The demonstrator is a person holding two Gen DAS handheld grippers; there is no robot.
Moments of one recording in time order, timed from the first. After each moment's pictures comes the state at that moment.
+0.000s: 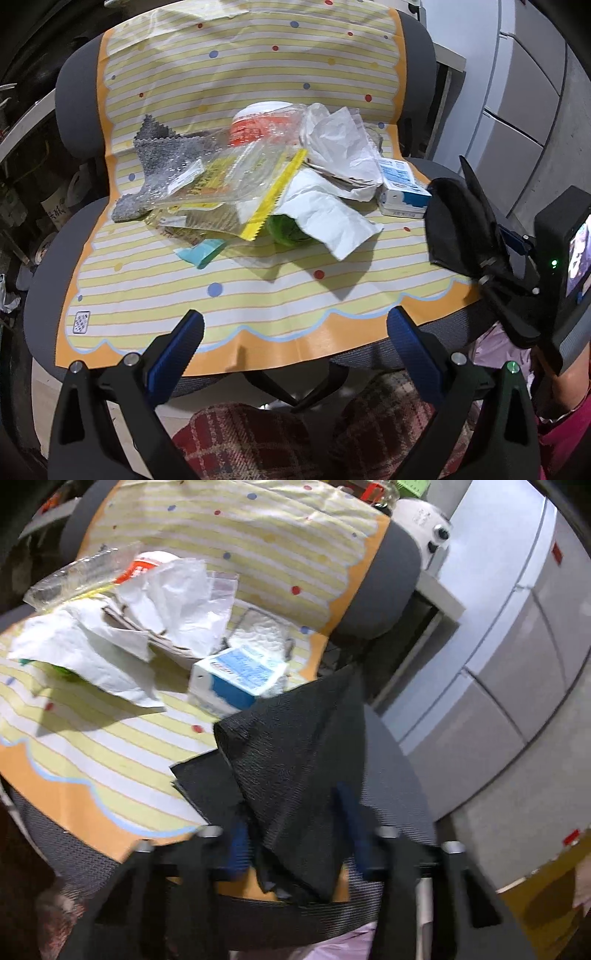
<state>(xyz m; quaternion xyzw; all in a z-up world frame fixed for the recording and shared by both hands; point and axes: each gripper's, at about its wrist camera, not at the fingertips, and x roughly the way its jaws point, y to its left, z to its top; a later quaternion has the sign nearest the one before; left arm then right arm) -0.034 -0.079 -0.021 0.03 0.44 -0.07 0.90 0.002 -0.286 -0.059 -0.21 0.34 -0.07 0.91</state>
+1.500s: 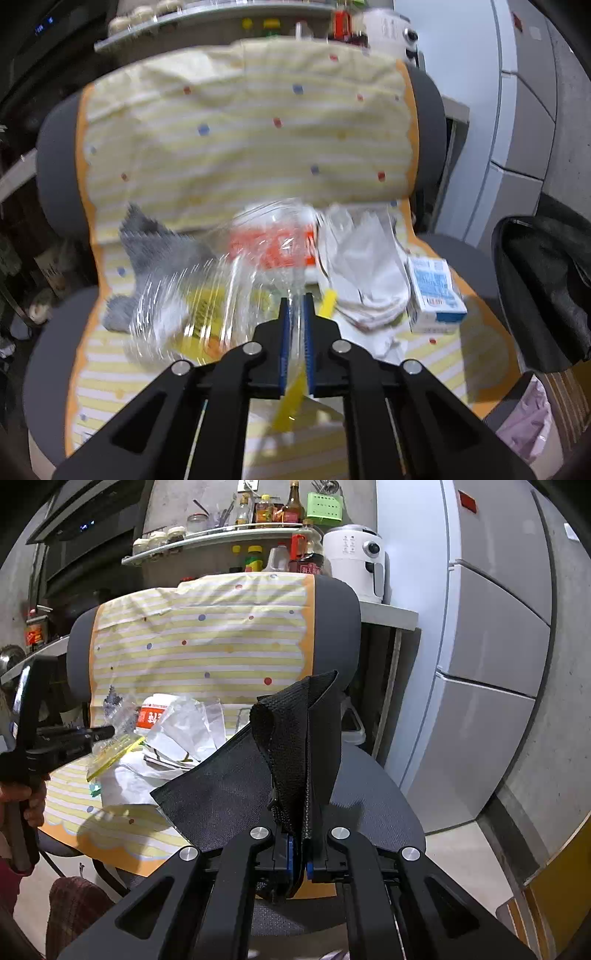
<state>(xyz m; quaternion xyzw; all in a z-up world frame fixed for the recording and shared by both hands) 0.051 -0.078 0.015 0.05 0.32 -0.09 0.94 -0.059 -0.334 0.036 -0.02 0.25 -0.01 0.97</state>
